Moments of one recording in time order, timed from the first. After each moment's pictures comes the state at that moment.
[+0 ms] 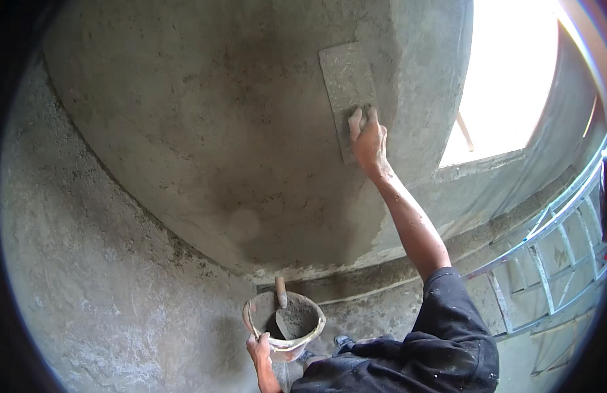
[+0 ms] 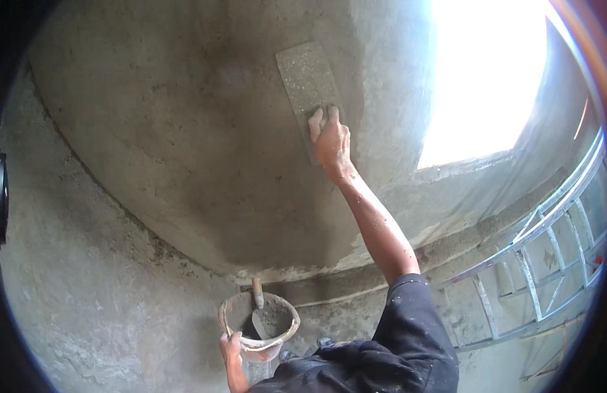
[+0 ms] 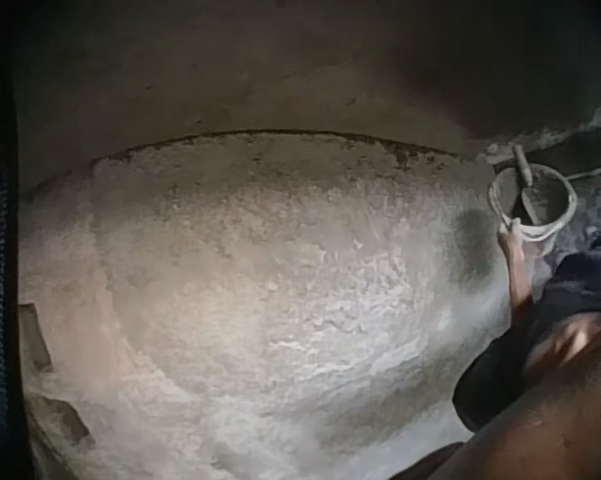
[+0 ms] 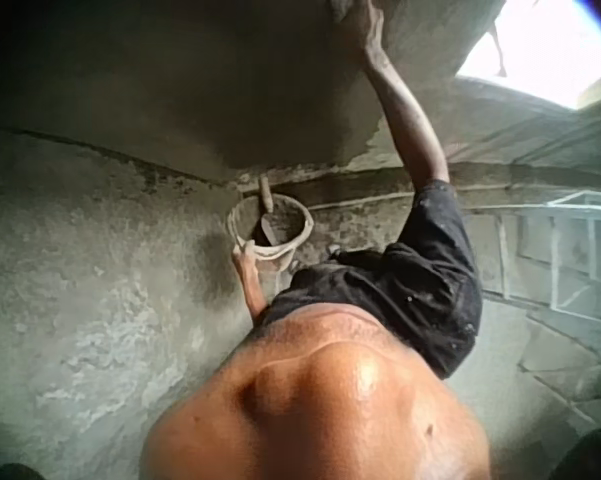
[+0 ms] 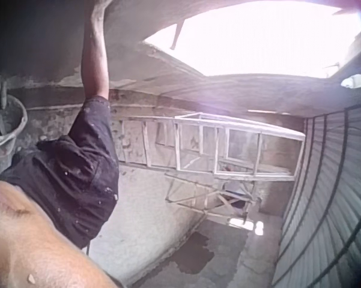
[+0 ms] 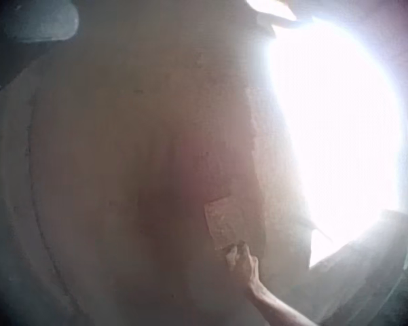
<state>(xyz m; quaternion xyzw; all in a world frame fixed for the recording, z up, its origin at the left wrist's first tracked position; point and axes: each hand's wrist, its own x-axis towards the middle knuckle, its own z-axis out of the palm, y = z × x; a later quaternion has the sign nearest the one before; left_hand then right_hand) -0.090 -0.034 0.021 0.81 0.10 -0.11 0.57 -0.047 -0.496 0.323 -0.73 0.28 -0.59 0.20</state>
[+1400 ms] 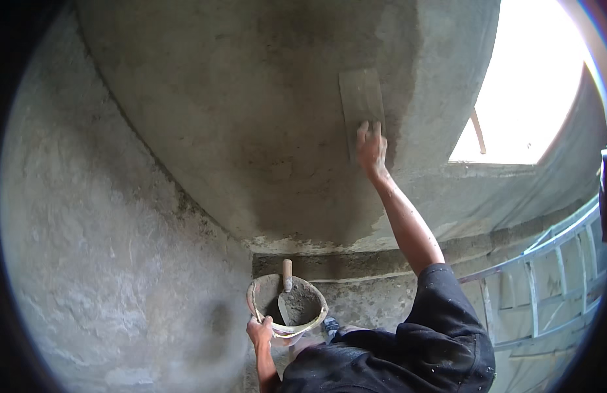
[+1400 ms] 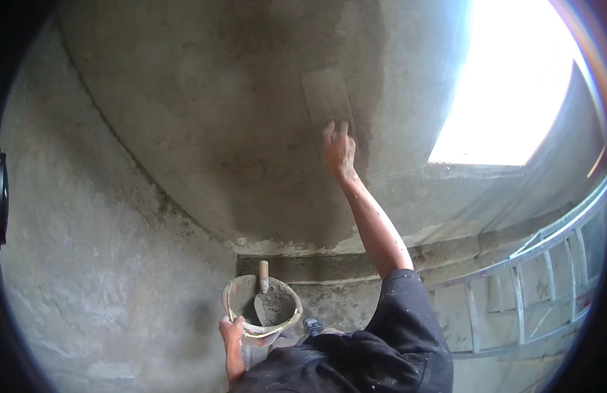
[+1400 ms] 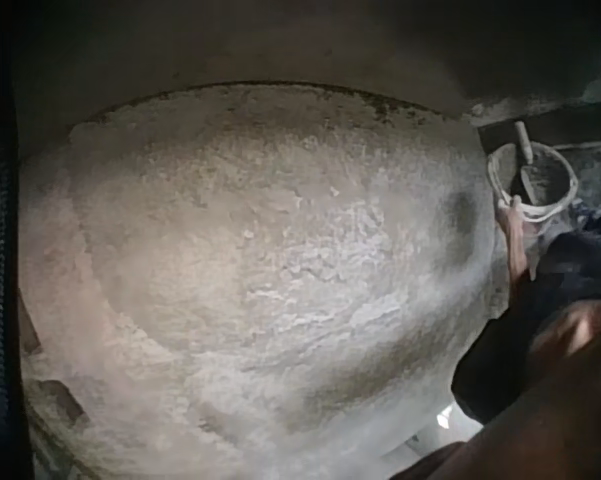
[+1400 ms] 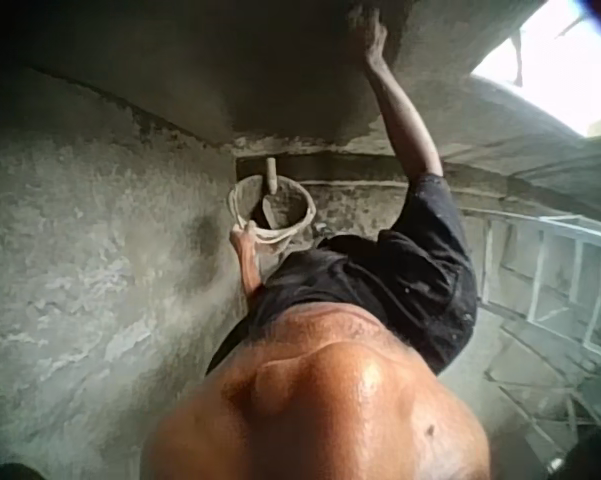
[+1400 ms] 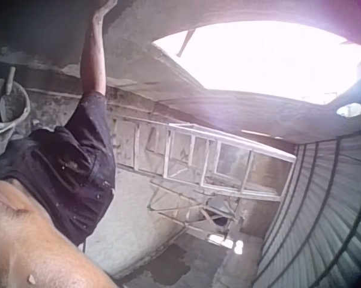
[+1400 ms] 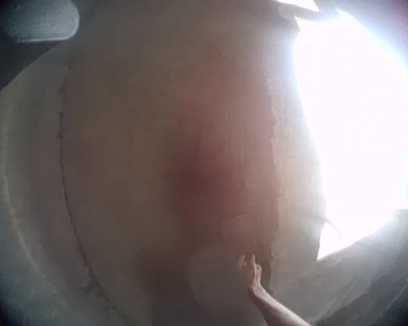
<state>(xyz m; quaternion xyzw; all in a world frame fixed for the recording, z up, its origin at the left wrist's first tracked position) -0.160 -0.031 0.017 0.88 0.12 -0.09 0.45 -0.034 -0.506 0.223 -0.76 0.28 -0.53 0.24</state>
